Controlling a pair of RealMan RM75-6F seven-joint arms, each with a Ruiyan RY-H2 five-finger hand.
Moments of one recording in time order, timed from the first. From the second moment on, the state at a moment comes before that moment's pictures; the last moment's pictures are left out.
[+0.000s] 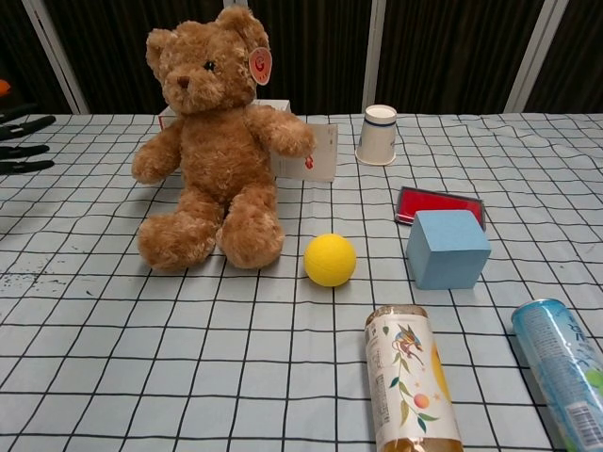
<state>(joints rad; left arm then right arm) -0.65 -1.38 -0.12 -0.96 1.50 0.66 -2.36 0.06 -1.18 0.11 -1.51 -1.41 1.47 0.07</state>
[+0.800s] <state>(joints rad) -0.77 -1.56 -0.05 -0.79 1.53 0.61 -2.38 0.06 -1.17 0.12 -1.51 -1.41 1.47 0.08</state>
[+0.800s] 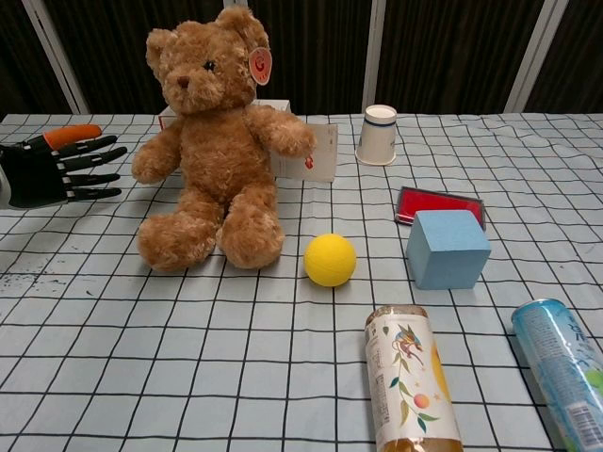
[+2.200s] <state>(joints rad) -0.81 -1.63 -0.19 -0.83 1.34 0.51 -1.94 0.07 -1.17 0.11 -1.51 -1.41 1.45 0.09</state>
